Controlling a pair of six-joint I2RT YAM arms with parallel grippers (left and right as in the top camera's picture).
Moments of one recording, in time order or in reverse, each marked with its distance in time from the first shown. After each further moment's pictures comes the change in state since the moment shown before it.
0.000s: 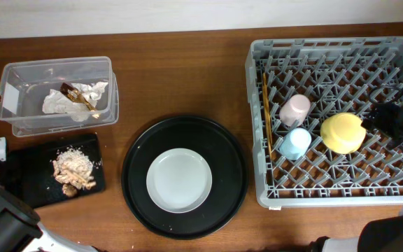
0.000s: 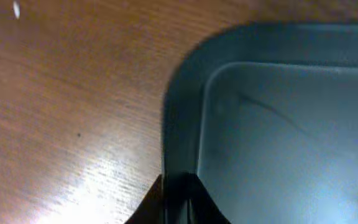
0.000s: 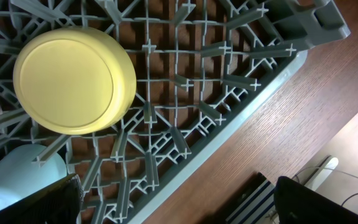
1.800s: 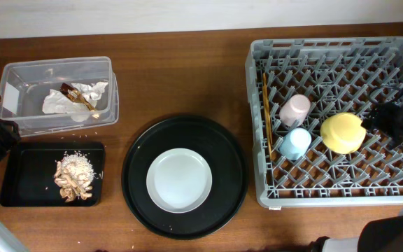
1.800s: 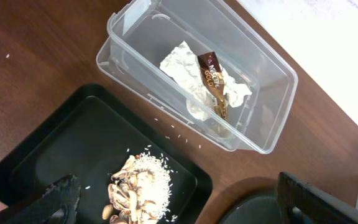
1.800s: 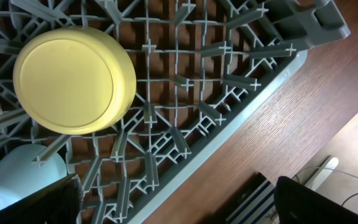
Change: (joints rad) left arm 0.006 -0.623 0.098 -0.379 0.531 -0.641; right arm 0.000 0.000 0.000 0.000 0.000 0.000
